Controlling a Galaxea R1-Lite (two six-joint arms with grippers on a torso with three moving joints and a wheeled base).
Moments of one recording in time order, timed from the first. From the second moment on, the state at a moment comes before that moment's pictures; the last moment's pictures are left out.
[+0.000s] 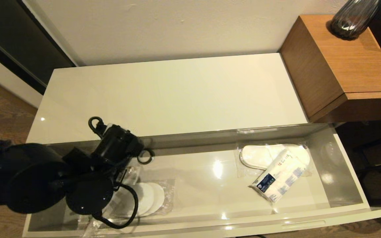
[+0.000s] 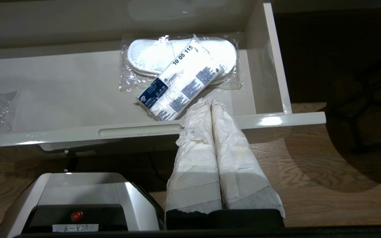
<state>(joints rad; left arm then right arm) -0.63 1.63 -0.92 0.20 0.93 -0.14 -0.01 0.00 0.00 0.03 0.01 -0.05</state>
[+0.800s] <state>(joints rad) -0.59 1.18 -1.04 0.62 0.88 -0.14 -0.01 0.00 0.00 0.03 0.01 -0.05</state>
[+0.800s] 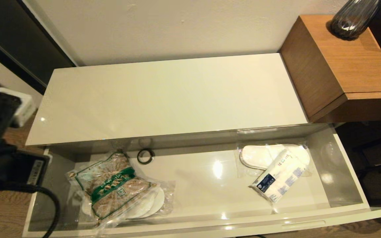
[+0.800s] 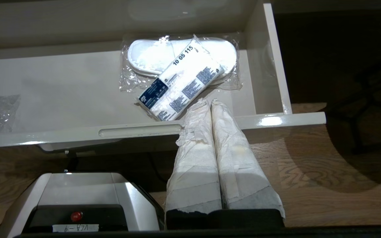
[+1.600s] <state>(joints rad) -0.08 0.62 -1.20 1.21 0.55 -0.13 -0.01 0.00 0.00 0.03 0.01 -0.05</state>
